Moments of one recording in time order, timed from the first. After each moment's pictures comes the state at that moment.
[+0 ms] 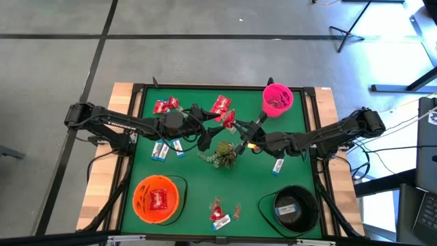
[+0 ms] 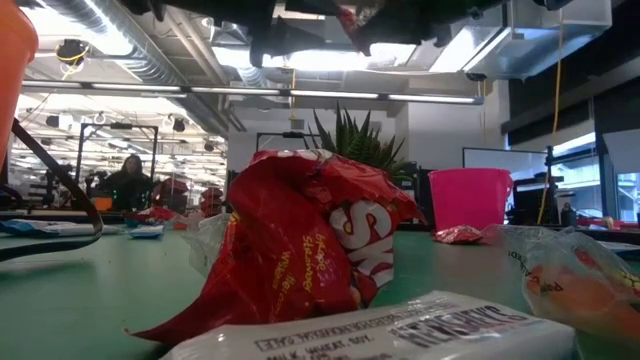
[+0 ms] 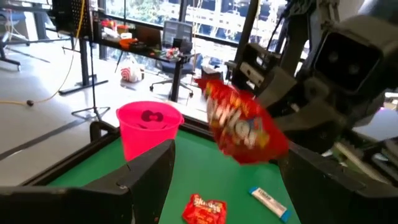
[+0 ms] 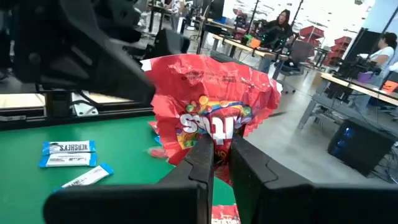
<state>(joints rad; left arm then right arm) 0.00 1.38 0.84 0.47 -0.35 -0.23 0.22 1.42 0.84 0.47 0.82 -0.14</state>
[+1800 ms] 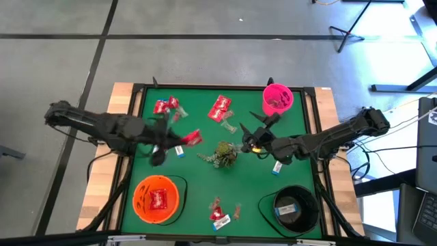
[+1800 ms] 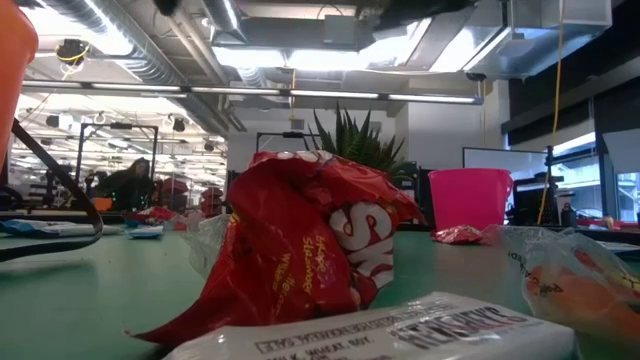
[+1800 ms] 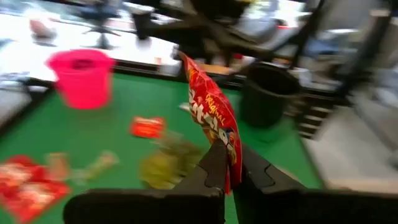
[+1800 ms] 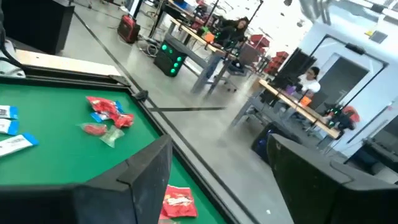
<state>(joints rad) -0.27 0.85 0.84 -0.29 -0.23 -0.26 0.33 1.34 0.92 0.22 1.13 -0.31</state>
